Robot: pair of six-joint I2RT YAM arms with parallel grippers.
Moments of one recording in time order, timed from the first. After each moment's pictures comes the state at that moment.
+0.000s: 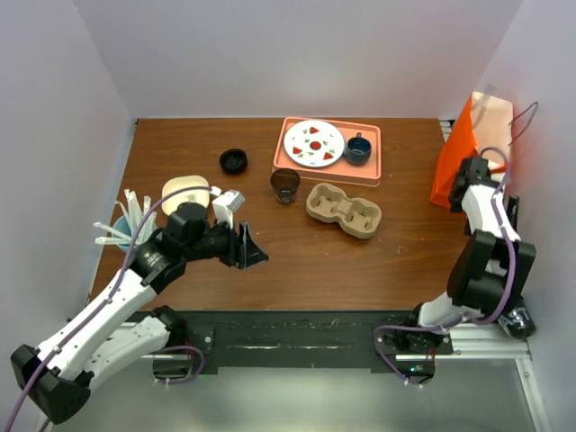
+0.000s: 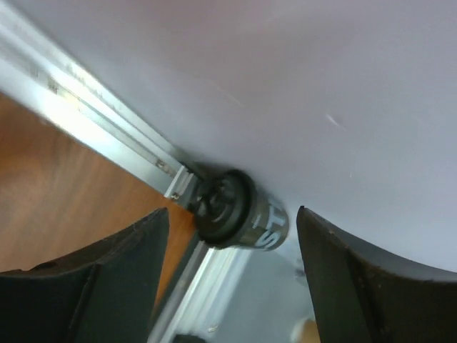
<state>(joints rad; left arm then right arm) -0.61 0.83 0.79 -0.48 0.43 -0.49 -0.34 1.58 1.17 -0.84 0.98 0.08</state>
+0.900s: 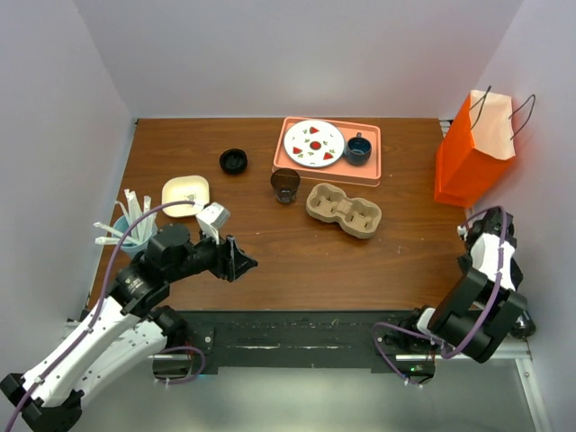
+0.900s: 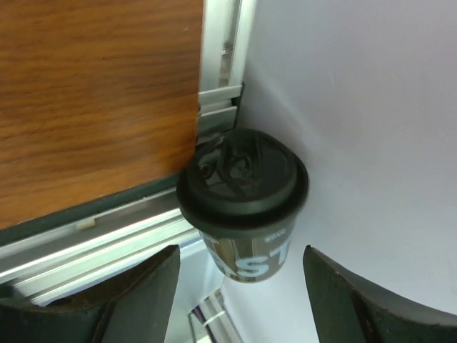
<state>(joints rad) -0.66 0.58 0.67 -0.51 0.28 -0.40 -0.63 1.26 0.75 -0.77 0.55 -0.84</state>
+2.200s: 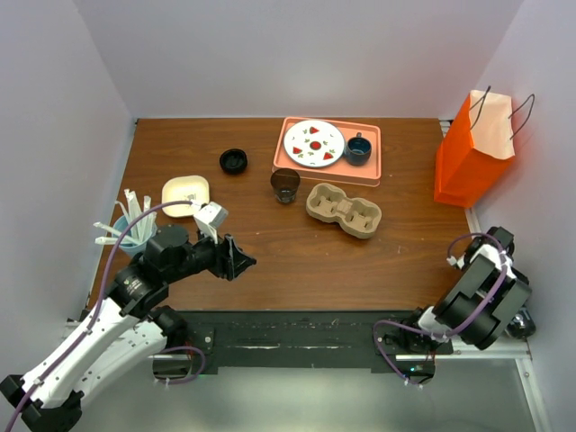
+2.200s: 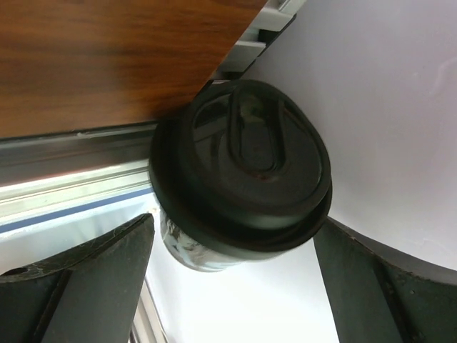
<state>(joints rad) -0.66 0.57 0.67 -0.51 0.25 -0.40 -0.75 1.34 0.58 -0.51 0.66 -1.34</state>
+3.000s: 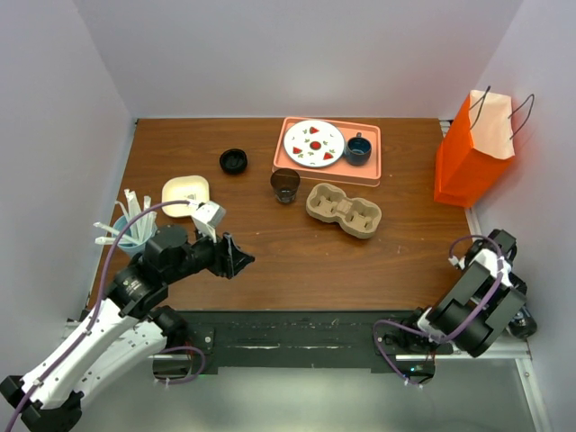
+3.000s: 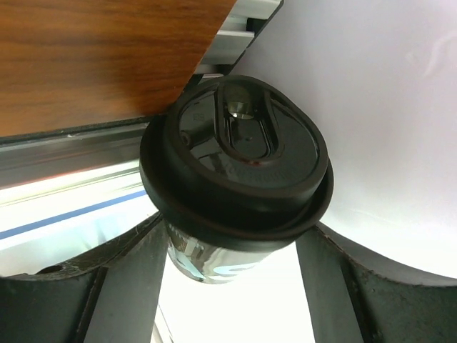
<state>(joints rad) -0.66 0.56 0.67 -0.51 0.20 -0.40 -0.77 1.30 0.55 -0.47 0.64 -1.35</state>
